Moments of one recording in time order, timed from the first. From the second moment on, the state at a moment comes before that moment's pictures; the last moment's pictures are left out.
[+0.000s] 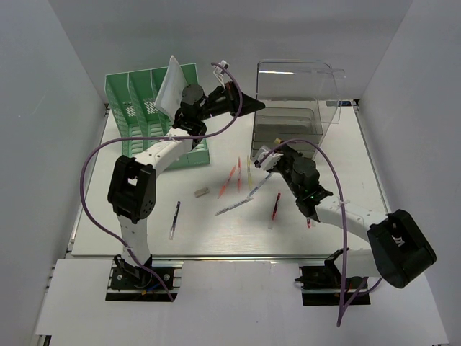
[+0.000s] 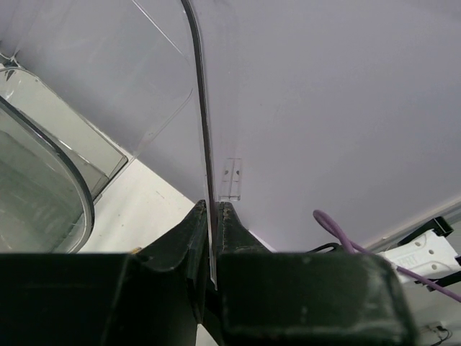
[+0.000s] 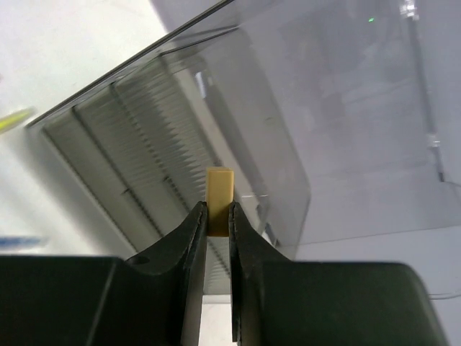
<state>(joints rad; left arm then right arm) -0.47 1.96 1.59 0.65 0.81 -0.96 0.60 1.29 0.56 0.65 0.19 -1.01</state>
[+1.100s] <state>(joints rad) -0.47 1.96 1.60 0.72 0.77 -1.07 0.48 1.71 0.78 1.02 0.33 -0.78</state>
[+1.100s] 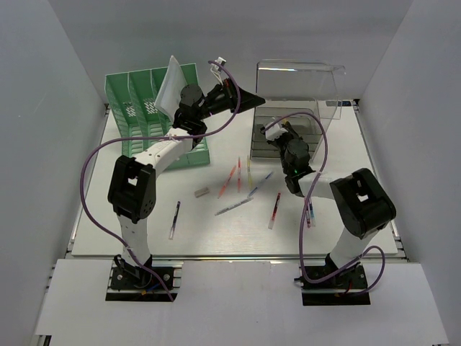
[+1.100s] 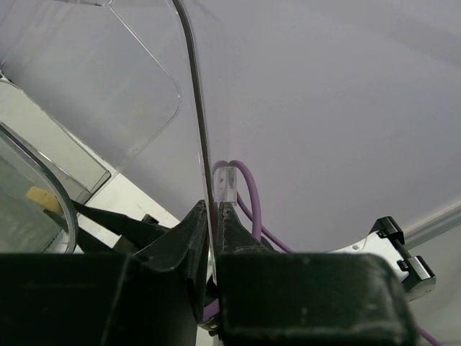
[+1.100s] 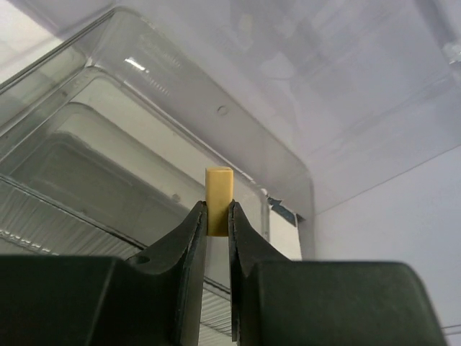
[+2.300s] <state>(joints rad) -0.47 1.96 1.60 0.73 0.77 -1.08 0.44 1.33 0.58 0.56 -0.30 -0.85</state>
